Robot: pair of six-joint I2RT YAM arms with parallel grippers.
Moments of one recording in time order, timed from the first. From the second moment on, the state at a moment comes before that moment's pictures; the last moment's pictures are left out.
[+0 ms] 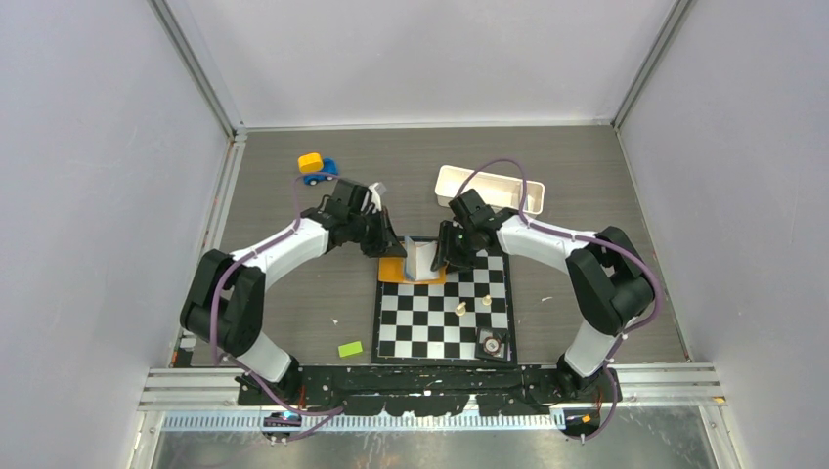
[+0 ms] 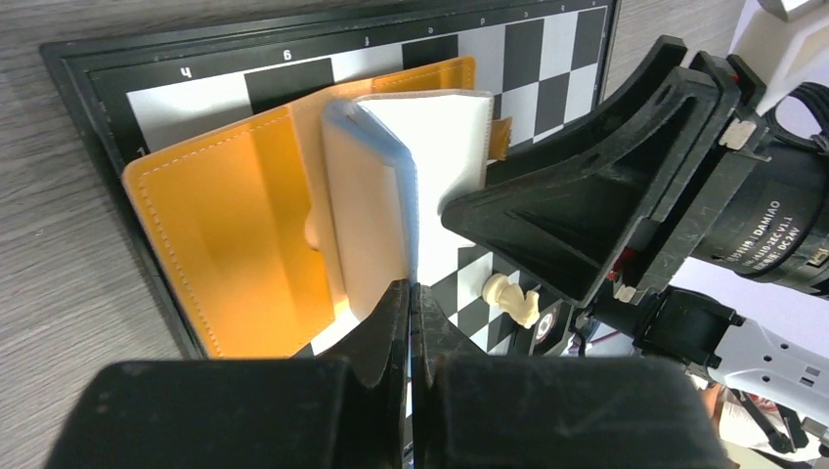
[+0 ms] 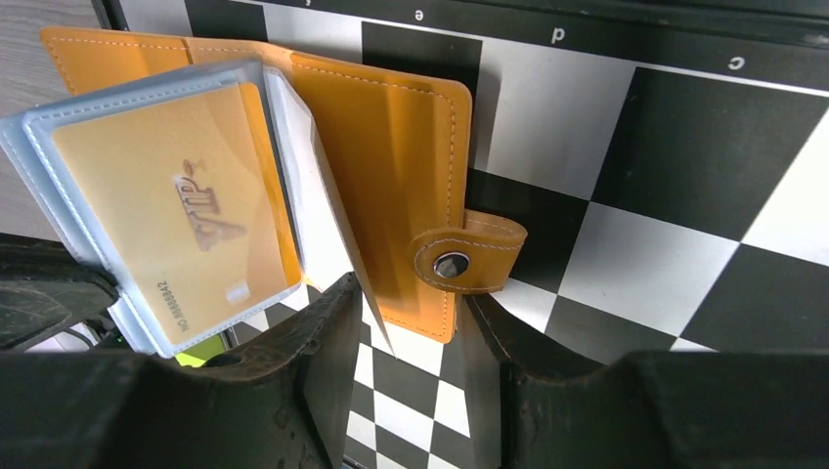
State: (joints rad) left arm -0.46 1.57 0.98 -0.31 0.48 -0.65; right arm 0.62 1.71 1.05 -0.40 -0.22 0.72
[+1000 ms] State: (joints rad) left arm -0.48 1.60 1.00 -0.27 0.50 -0.66; right arm 0.62 1.74 1.05 -0.35 -0.27 0.74
